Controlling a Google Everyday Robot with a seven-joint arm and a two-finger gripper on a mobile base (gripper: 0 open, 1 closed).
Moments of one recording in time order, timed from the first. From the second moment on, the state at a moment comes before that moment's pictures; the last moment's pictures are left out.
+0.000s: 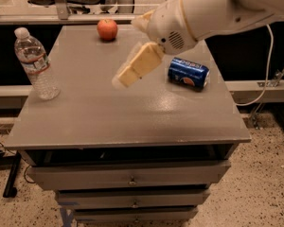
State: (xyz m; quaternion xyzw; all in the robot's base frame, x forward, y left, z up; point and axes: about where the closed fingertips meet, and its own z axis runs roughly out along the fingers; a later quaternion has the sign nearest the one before) arm 0.513 0.032 0.993 -0.60 0.64 0.24 0.41
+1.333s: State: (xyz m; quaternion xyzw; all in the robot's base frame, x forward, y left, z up) arm 0.575 0.246 0.952 -0.53 0.51 0.42 0.53
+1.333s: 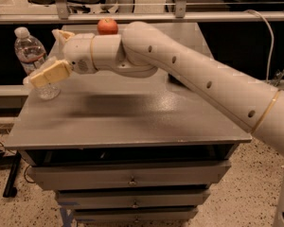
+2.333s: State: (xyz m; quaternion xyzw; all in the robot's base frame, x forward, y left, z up) arm 0.564 0.288 0.936 -0.53 0.49 0.45 0.52
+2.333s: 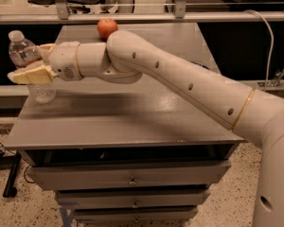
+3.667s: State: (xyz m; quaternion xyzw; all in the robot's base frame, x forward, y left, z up) arm 0.629 0.145 0.974 -0.58 0.59 0.38 0.42
